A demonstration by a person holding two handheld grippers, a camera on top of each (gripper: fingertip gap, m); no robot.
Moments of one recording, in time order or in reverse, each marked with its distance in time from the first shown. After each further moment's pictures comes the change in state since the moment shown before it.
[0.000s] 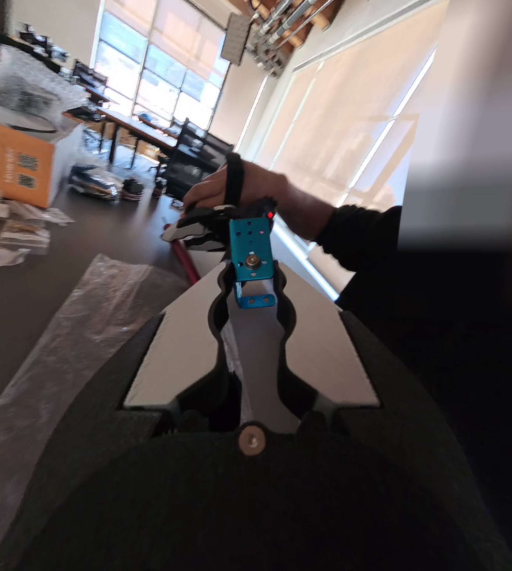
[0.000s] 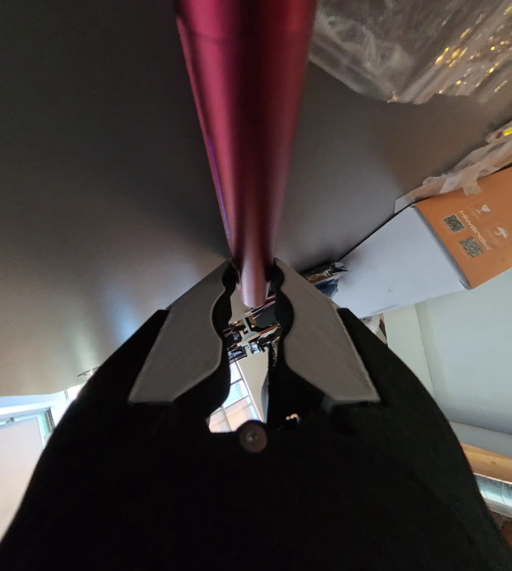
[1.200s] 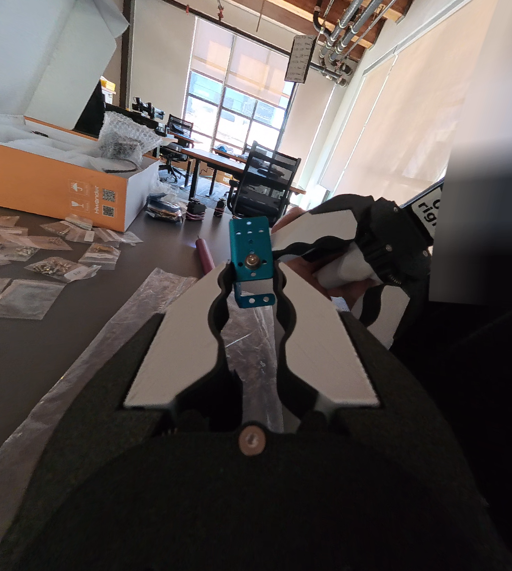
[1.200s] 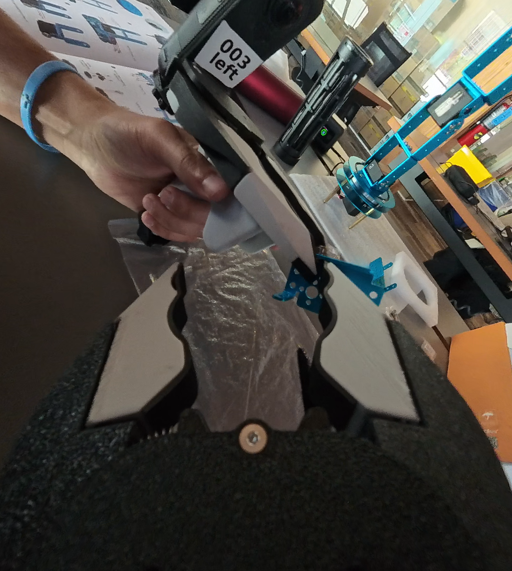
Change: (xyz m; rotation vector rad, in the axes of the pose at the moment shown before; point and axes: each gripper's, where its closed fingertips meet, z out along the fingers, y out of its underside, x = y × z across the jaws) left arm -0.012 0.005 0.015 0.056 -0.237 0.176; right arm 0.100 -0.176 -0.245 1.323 0.273 0.869
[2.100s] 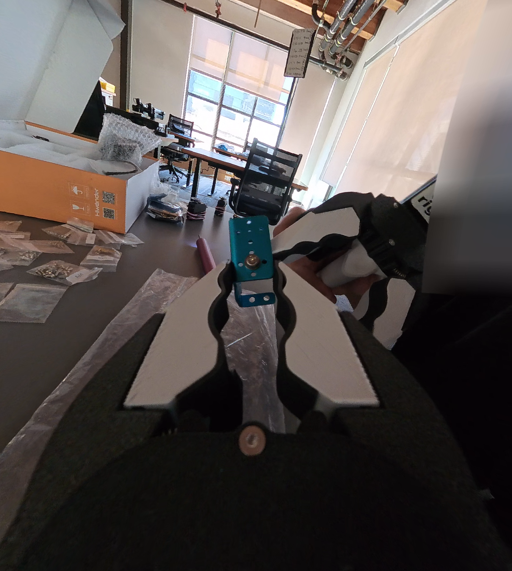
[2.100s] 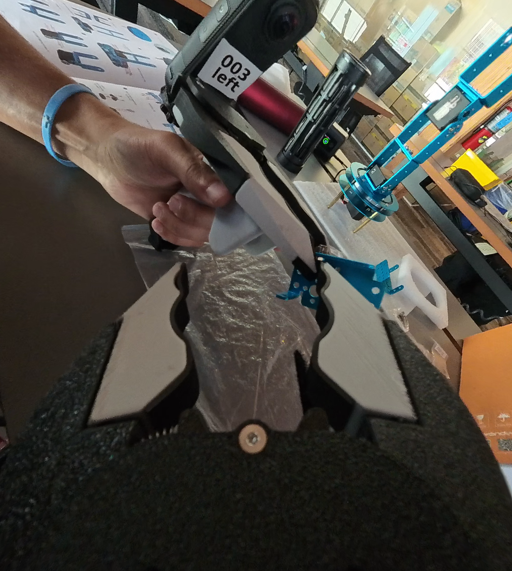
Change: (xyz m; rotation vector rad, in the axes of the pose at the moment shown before) left arm 0.002 0.001 0.001 -0.009 -0.004 0.029; right arm -0.003 -0.003 -0.007 0.039 -0.014 0.033
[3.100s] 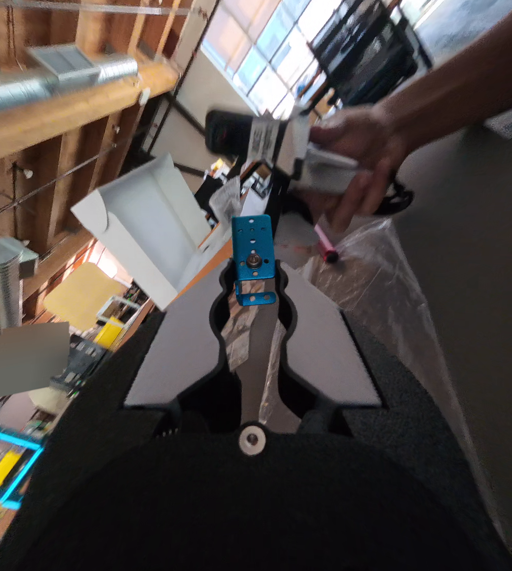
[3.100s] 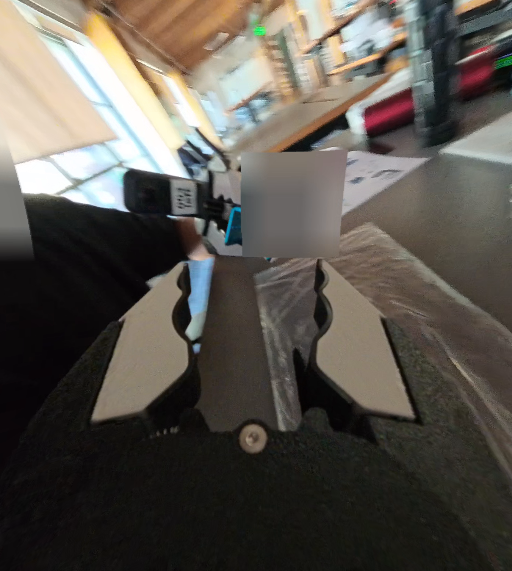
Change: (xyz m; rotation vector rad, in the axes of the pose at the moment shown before) left arm 0.008 0.003 -0.007 -0.141 -0.284 1.114; right arm 0.037 0.015 -0.034 0.291 -0.734 0.837
